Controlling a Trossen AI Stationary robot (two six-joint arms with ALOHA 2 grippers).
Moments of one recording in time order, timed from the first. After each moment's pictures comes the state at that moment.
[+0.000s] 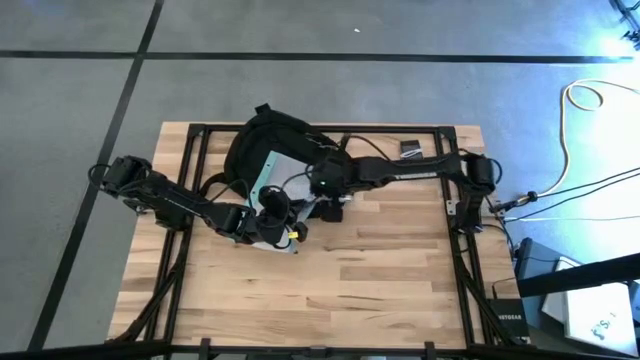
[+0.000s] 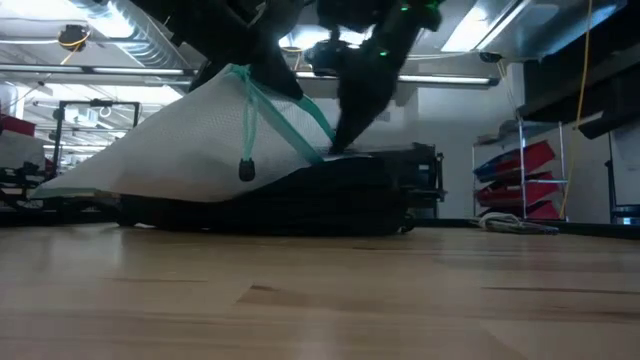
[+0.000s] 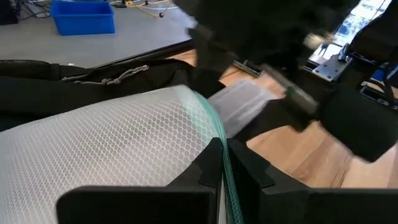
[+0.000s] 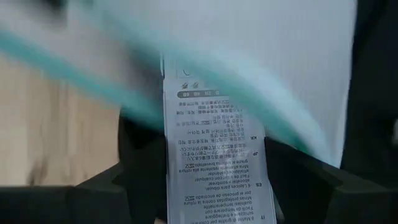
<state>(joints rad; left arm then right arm) -0.29 1.51 0.87 0.08 -0.93 -0.65 -0.09 1.88 1.48 -0.65 0.09 -0.08</state>
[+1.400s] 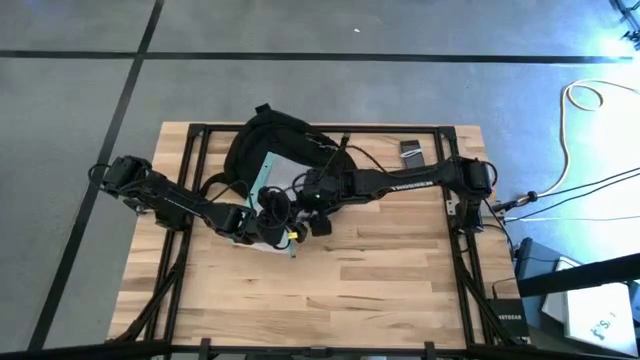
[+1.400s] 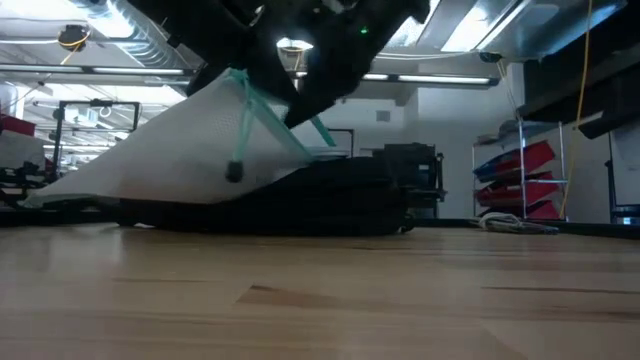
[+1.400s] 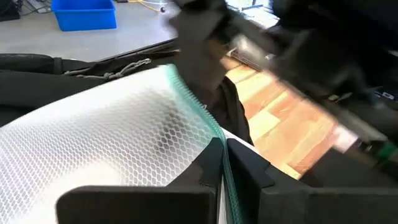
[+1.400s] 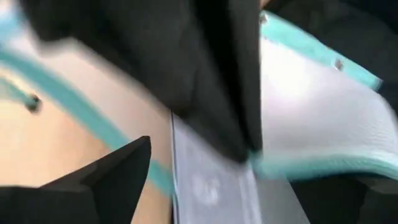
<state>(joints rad) -0.29 1.51 0.87 0.04 -0.92 -0.68 0.01 1.89 1.50 -0.48 0.08 -0.21</state>
